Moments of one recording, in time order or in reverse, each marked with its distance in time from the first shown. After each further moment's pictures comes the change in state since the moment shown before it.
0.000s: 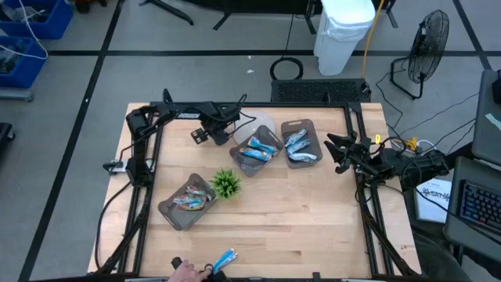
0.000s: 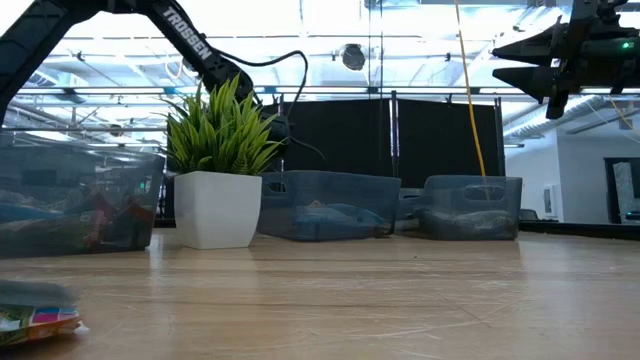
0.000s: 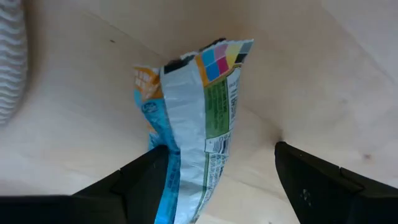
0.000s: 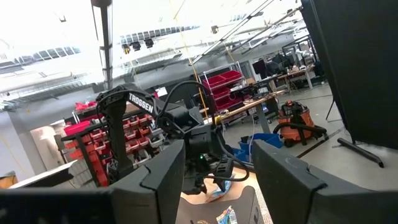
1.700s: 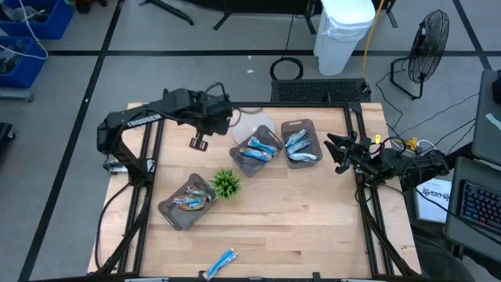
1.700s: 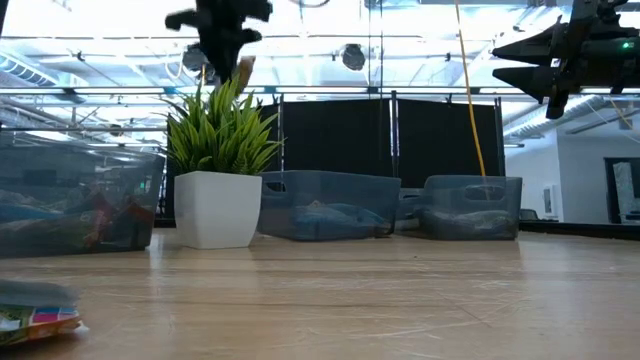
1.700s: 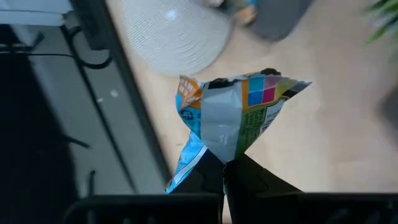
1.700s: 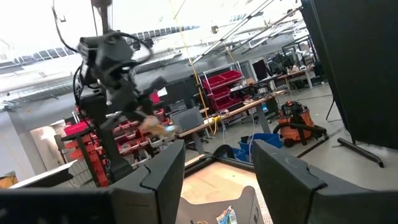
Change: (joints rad) left arm -0.279 -0.344 0.484 -0.560 0.029 -0.849; right arm 0.000 0.000 0.000 0.000 0.000 0.000
